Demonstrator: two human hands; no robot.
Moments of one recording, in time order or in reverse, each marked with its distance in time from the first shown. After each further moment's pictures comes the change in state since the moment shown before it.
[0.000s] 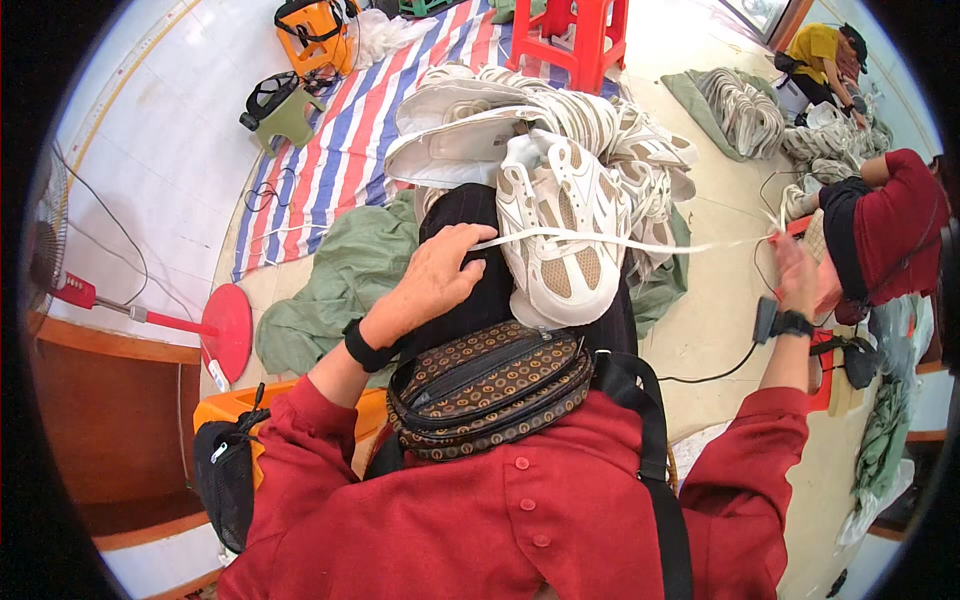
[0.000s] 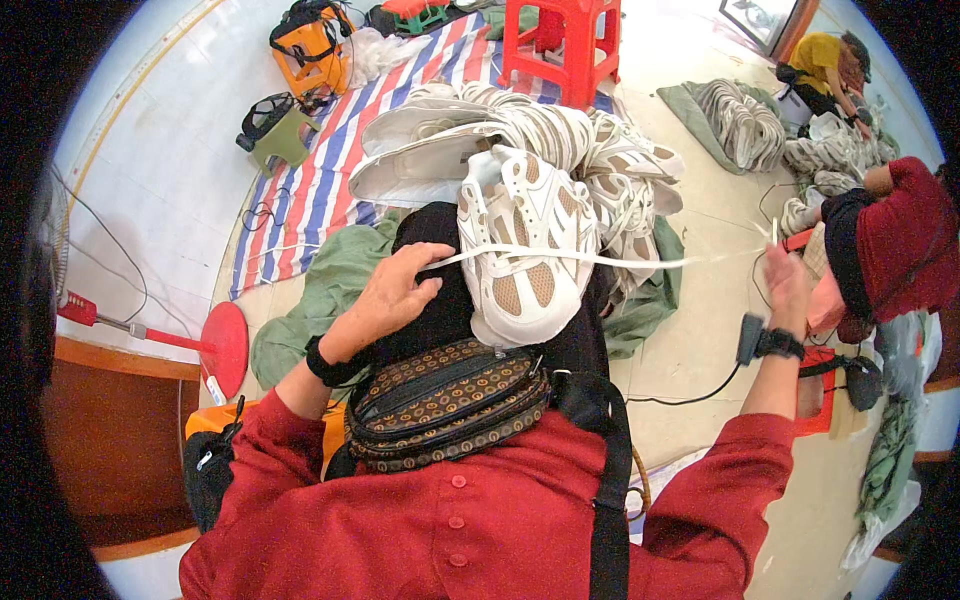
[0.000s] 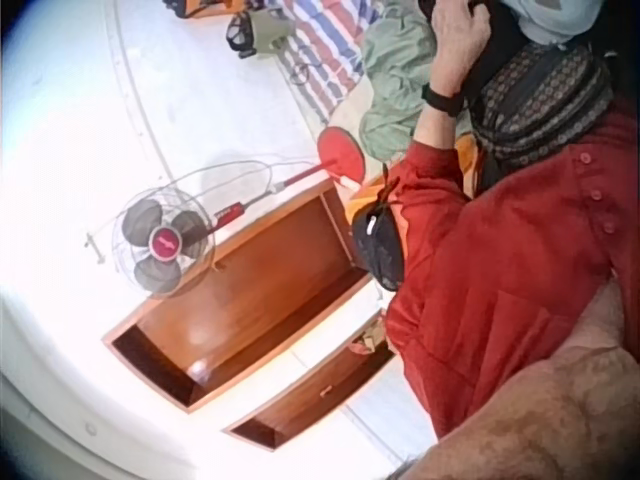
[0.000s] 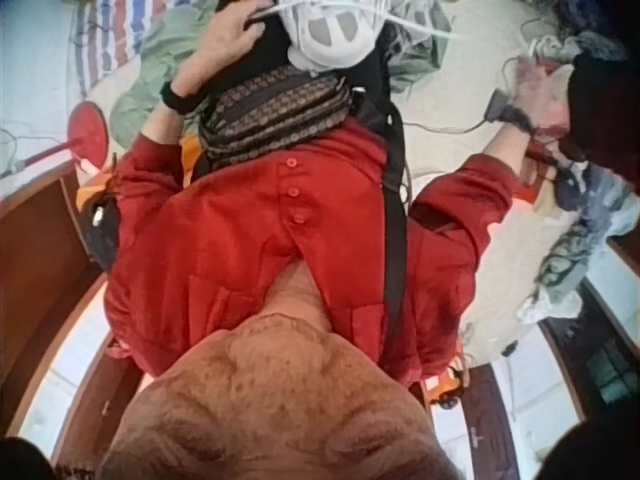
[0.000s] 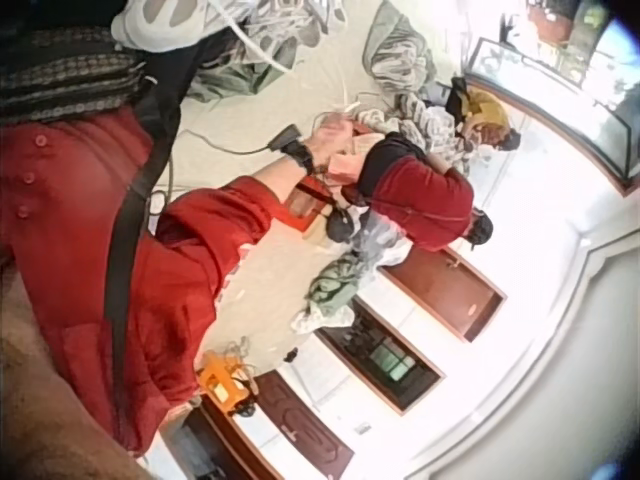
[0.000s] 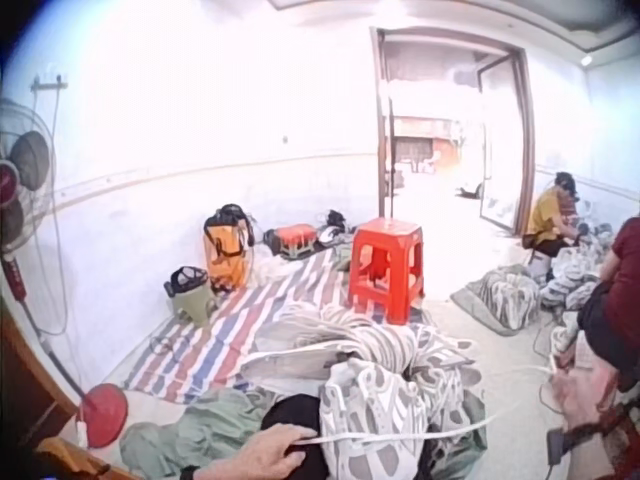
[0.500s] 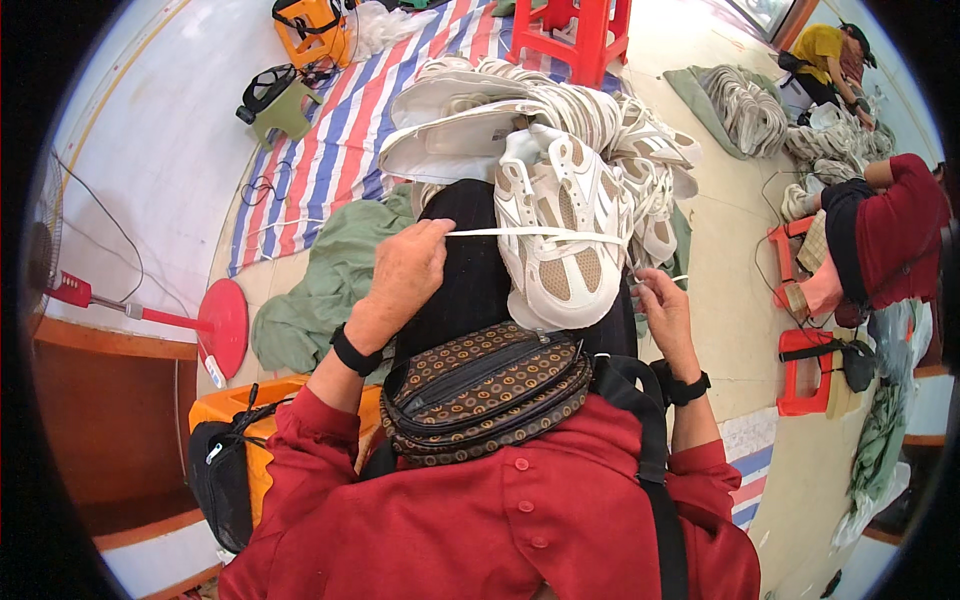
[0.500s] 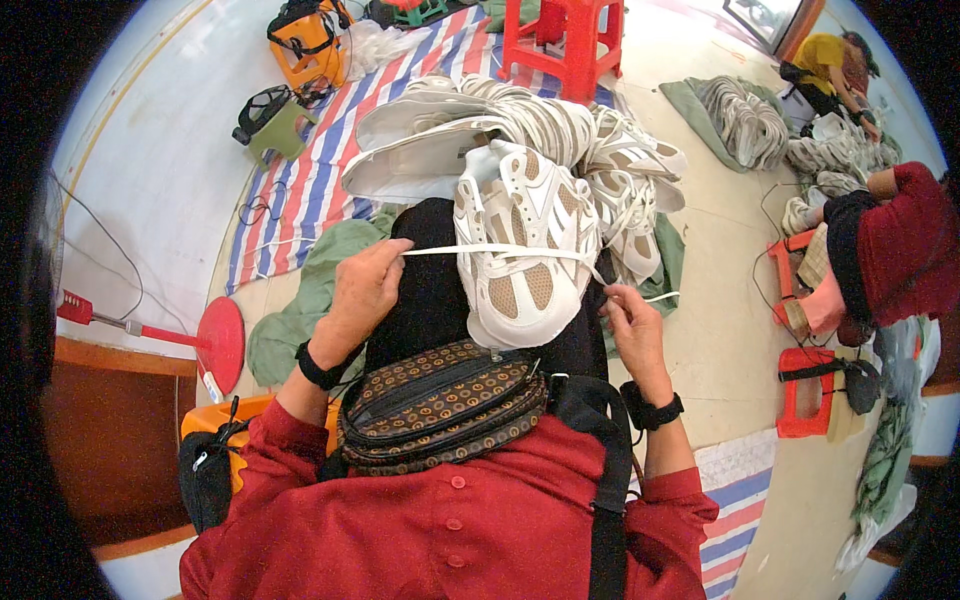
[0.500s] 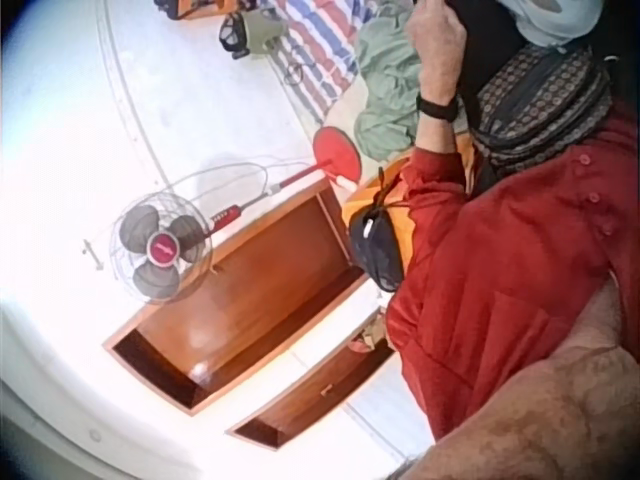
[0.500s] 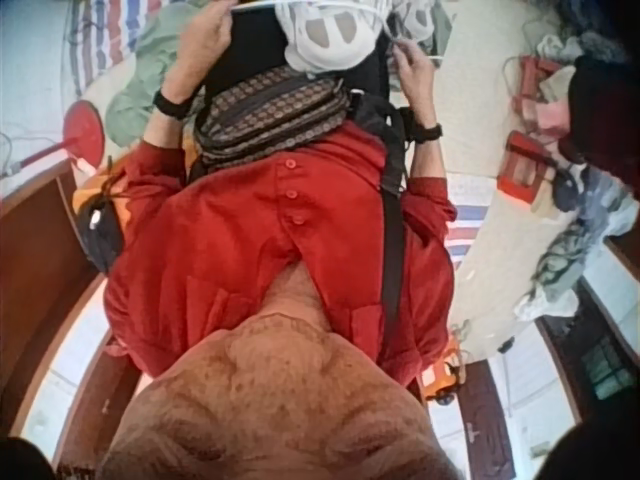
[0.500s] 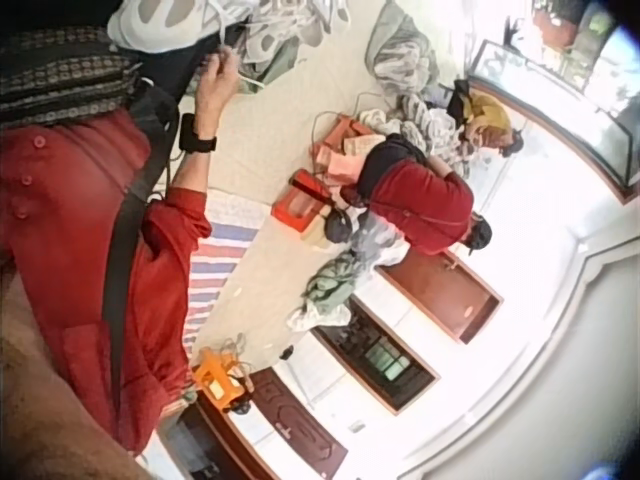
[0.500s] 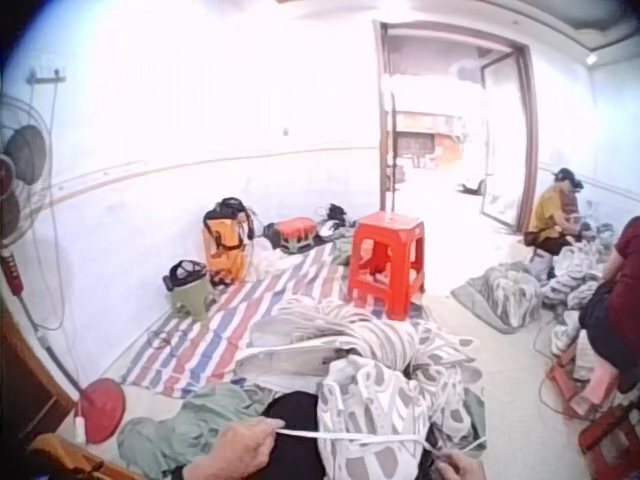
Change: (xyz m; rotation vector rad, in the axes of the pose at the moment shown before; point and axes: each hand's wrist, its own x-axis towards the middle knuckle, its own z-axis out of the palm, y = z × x) left_hand -0.010 -0.015 -0.005 0.260 0.284 0.012; right_hand -0.189 0.138 0.153 -0.781 -0.487 -0.190
